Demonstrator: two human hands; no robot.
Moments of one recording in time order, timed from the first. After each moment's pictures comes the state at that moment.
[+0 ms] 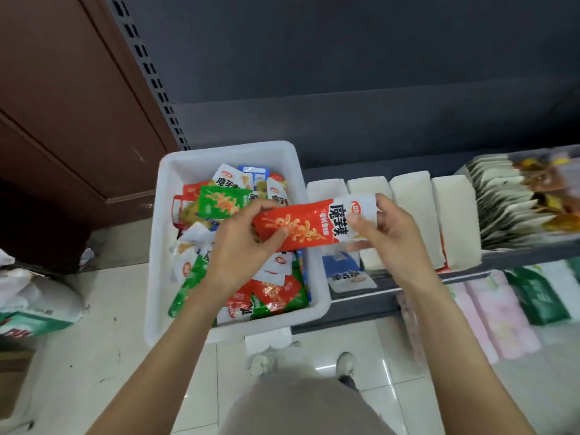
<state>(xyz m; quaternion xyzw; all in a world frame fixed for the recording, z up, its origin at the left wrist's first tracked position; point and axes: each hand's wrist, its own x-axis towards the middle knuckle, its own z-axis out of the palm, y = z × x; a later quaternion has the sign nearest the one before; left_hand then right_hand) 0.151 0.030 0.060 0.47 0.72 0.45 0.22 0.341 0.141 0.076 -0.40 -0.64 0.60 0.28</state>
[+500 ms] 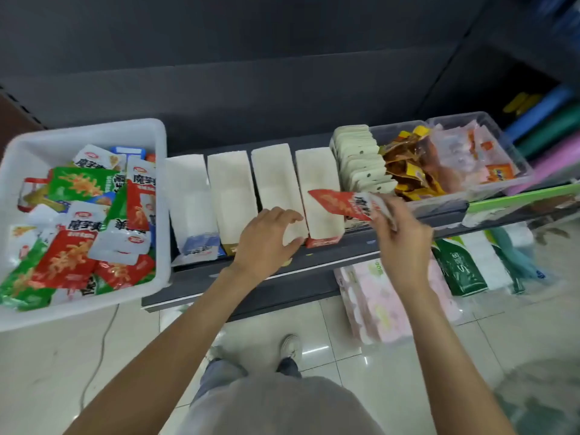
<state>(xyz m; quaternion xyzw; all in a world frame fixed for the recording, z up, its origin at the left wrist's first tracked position) 0.391 0.154 -0.005 0.63 0.73 0.25 0.13 0.594 0.230 0.029 -0.47 -0.78 0.14 0.39</state>
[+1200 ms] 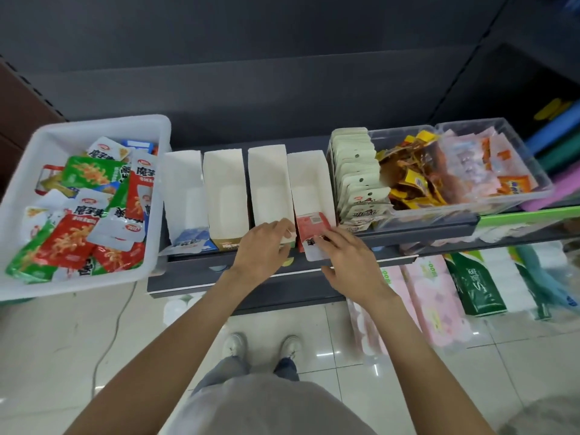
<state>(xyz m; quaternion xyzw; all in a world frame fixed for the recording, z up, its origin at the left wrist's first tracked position) 0.418 0.165 -0.027 0.59 0.78 0.16 0.13 0.594 0.242 -0.033 -0.29 -0.95 0.07 0.11</state>
